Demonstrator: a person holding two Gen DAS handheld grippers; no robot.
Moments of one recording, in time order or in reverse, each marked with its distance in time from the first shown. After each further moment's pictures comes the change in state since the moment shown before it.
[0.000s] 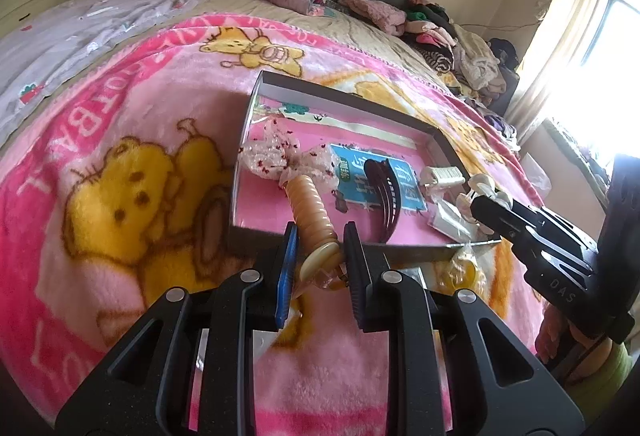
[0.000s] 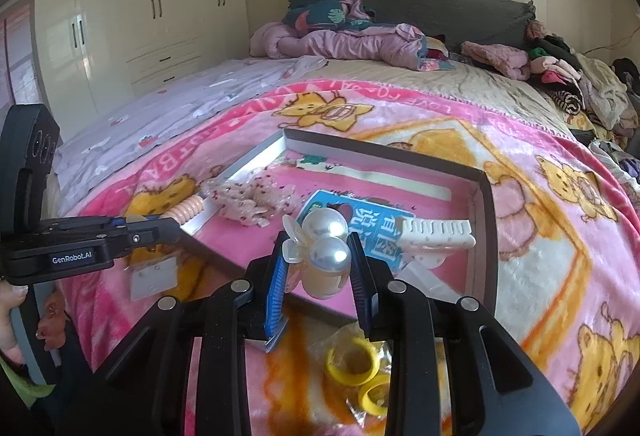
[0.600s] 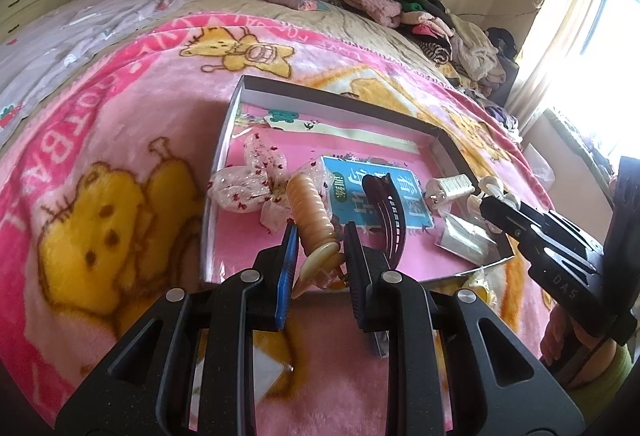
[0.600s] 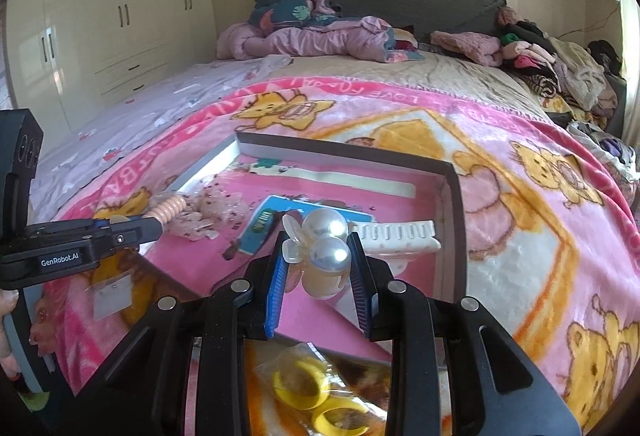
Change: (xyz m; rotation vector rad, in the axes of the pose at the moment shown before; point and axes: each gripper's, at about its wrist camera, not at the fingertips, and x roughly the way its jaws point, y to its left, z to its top) left arm 0.034 -0.009 0.021 0.044 0.024 0.005; right arm 0.018 -0.034 0.003 0.068 0.010 -0.088
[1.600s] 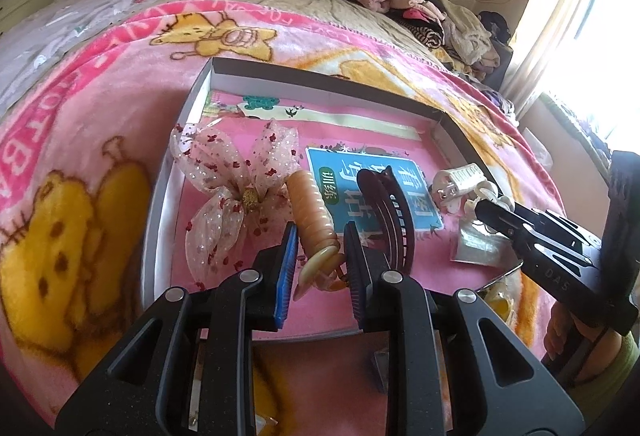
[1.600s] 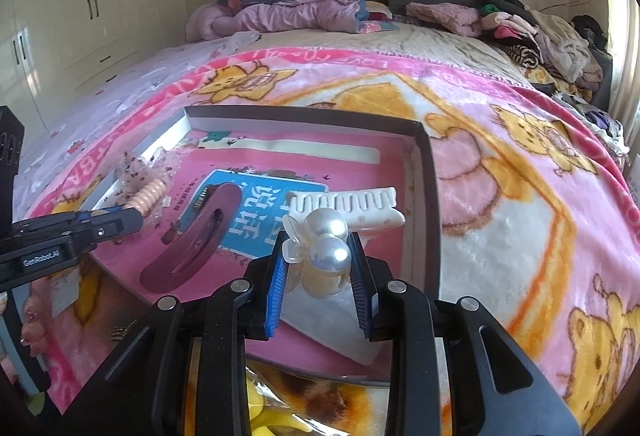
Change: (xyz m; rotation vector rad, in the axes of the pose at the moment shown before) left arm 0.043 -0.006 0.003 0.037 0.040 -0.029; right arm 0.036 -0.034 -0.011 0.050 0.089 -0.062
